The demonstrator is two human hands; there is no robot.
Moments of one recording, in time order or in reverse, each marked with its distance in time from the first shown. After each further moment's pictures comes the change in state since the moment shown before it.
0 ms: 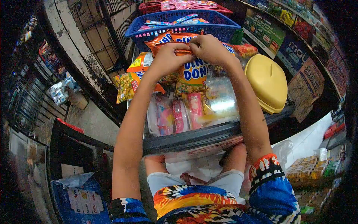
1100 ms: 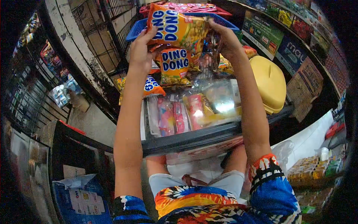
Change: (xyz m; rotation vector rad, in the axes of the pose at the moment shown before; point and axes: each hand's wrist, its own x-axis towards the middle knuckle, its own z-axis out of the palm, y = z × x) left_hand -0.003 0.024 -0.046 -0.946 0.448 -0.266; right_hand 0.011 0.036 -0.027 1.335 0.066 0.356
